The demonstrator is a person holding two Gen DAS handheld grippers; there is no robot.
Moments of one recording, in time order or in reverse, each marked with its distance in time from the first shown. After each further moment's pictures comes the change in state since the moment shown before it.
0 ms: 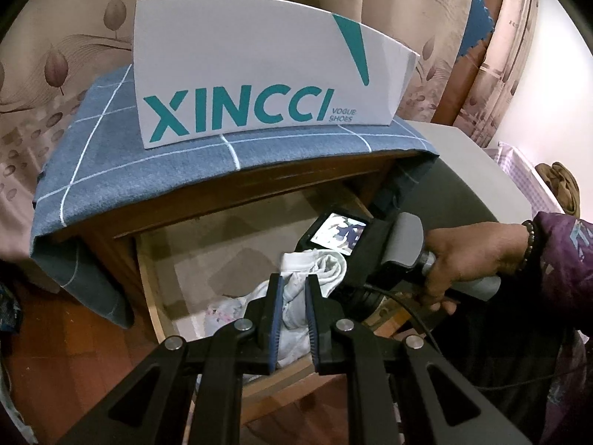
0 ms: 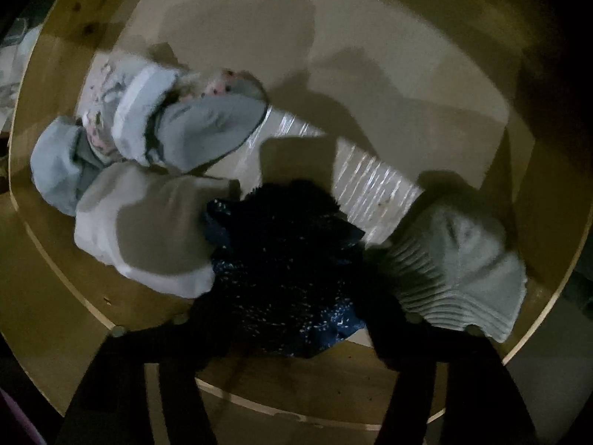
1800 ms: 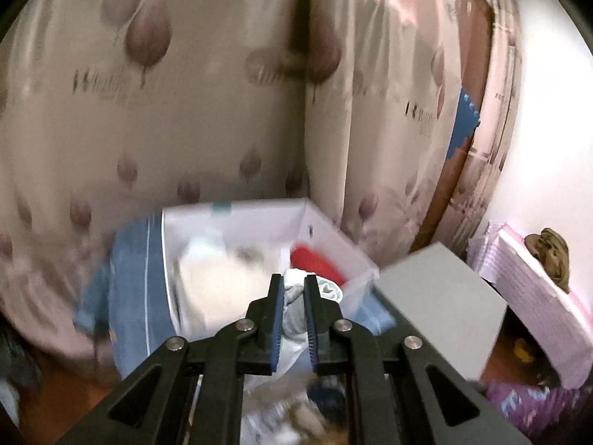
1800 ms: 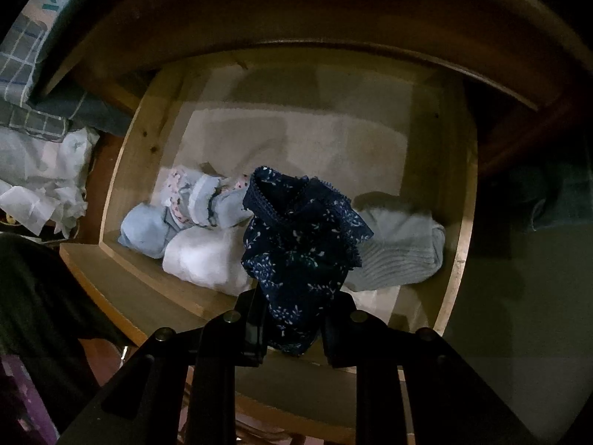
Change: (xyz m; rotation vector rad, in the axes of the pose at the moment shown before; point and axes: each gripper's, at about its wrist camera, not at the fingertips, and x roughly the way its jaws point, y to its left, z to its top) left arm -0.155 -0.029 0.186 0.019 -0.352 0.023; right arm -0.078 -0.030 -0.087 0.196 -0.478 0.164
